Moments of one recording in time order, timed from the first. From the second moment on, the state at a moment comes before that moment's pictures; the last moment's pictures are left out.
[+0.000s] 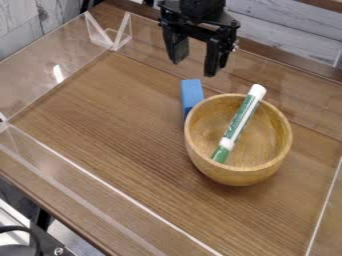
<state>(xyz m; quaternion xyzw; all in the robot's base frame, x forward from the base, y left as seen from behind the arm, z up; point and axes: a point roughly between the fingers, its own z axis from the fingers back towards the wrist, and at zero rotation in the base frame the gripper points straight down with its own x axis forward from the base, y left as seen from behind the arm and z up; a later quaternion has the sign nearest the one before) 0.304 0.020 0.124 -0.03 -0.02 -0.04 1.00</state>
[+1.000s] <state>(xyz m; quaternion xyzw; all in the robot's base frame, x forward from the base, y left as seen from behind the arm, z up) 0.303 0.025 0.115 -0.03 -0.03 -0.05 1.00</state>
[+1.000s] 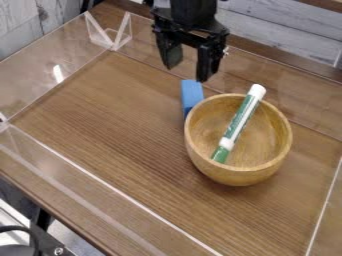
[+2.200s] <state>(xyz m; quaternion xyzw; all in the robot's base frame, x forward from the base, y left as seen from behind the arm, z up) 0.307 0.029 0.094 -0.04 -0.04 -0.05 1.00</state>
